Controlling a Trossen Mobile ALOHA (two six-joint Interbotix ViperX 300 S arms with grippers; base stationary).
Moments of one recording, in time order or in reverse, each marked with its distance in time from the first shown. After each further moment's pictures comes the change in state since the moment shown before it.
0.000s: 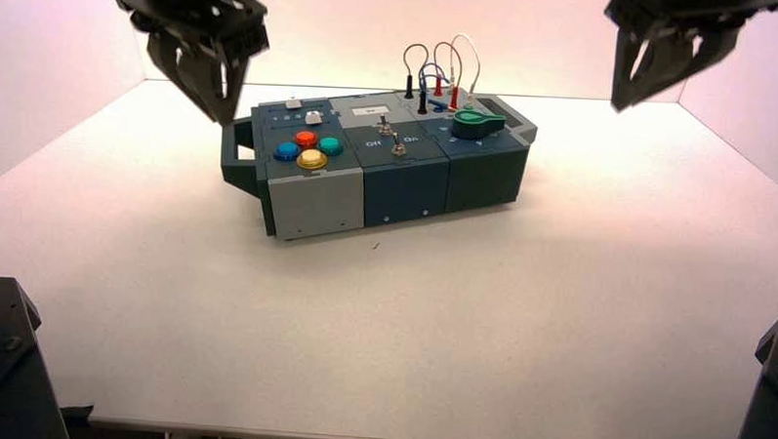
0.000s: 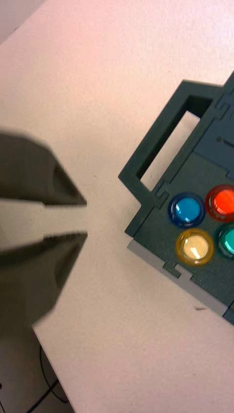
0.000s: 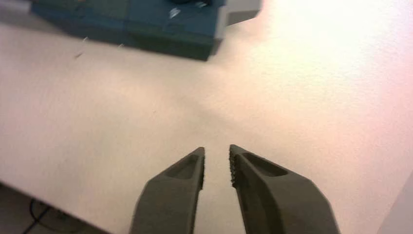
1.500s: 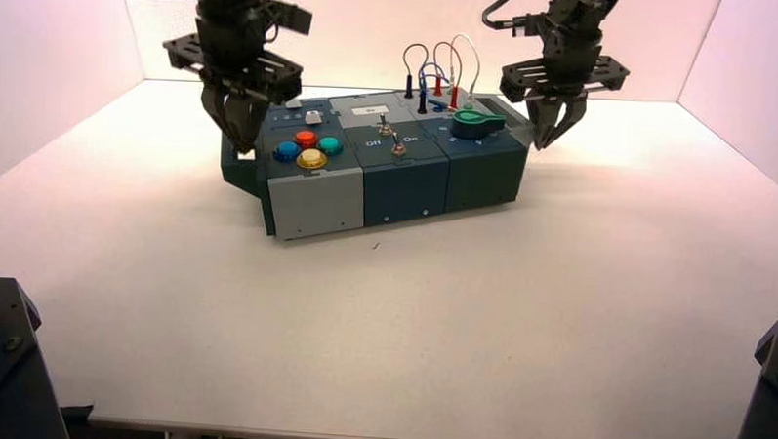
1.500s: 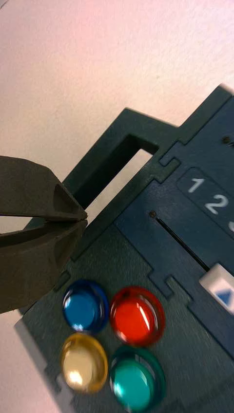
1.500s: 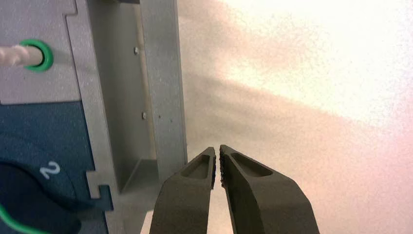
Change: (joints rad) left arm 0.164 0.471 -0.262 -0.012 -0.051 -0.012; right arm -0.135 0.848 -0.561 0.012 -0.071 0.012
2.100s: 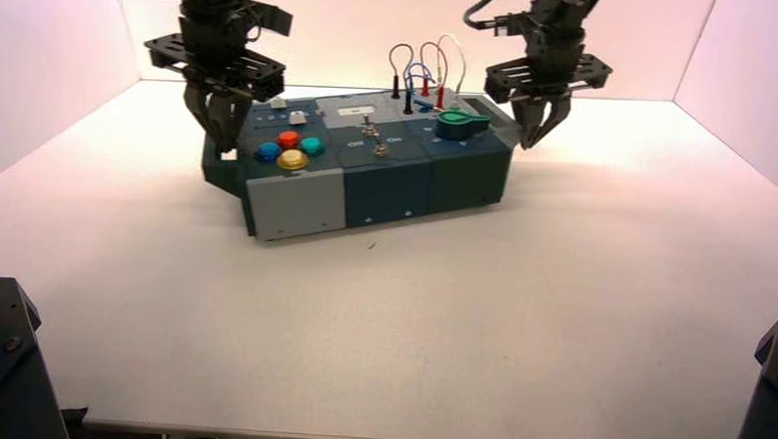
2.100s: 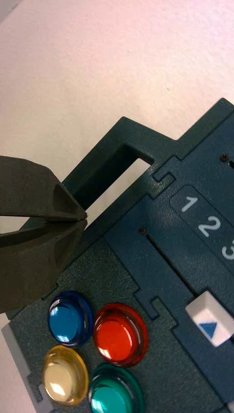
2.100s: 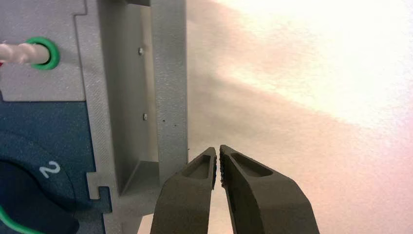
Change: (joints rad) left arm 0.066 0.009 -0.012 0.006 0.031 0.000; right arm 0.071 0.005 -0.011 -0.002 0.008 -0.002
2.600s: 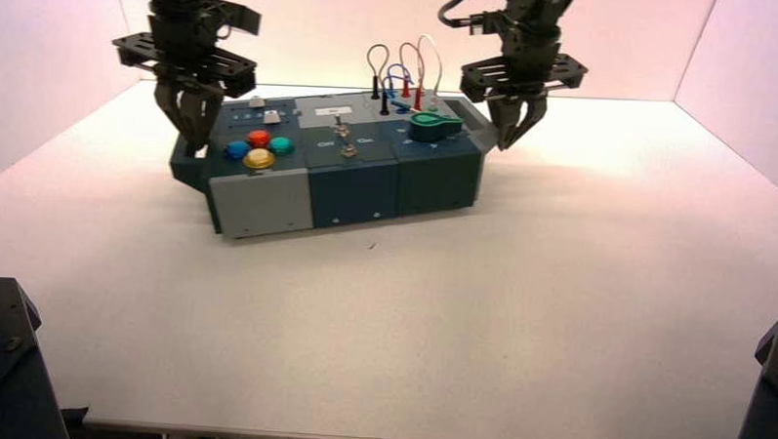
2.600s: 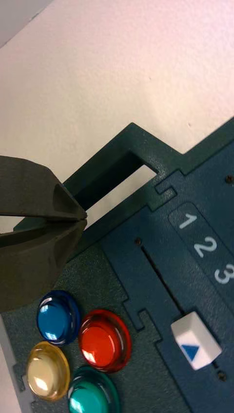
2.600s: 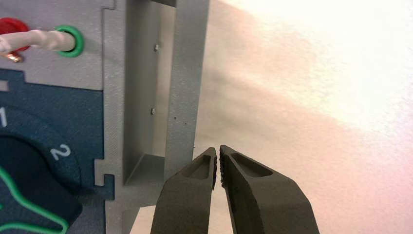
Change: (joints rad) left arm 0.114 0.000 0.002 0.017 0.012 0.011; right arm 0.091 0.000 -0.012 0.046 0.015 -0.002
